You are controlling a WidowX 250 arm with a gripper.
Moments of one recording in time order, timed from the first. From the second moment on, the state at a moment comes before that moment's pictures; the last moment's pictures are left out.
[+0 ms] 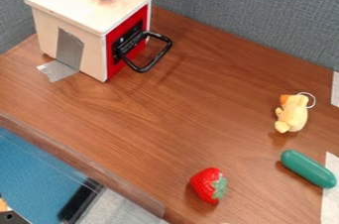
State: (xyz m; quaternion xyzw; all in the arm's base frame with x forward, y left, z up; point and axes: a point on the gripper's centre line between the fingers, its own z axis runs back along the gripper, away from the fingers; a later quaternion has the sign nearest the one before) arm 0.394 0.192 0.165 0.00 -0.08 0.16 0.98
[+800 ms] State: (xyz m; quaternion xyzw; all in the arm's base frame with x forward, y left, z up) arm 0.374 0.089 0.170 0.03 -0.09 0.05 0.99
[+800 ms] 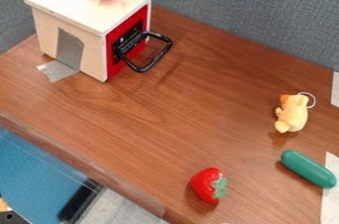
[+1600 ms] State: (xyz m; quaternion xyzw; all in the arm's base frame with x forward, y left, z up) arm 0.382 0.022 0.083 0.13 -0.03 -0.05 0.99
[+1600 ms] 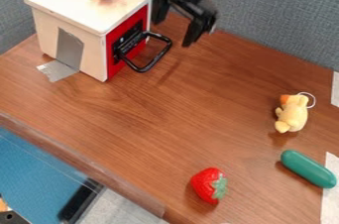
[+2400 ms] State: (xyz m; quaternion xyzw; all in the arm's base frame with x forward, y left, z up) arm 0.387 0.043 -0.003 0.22 0.04 -0.04 0.97
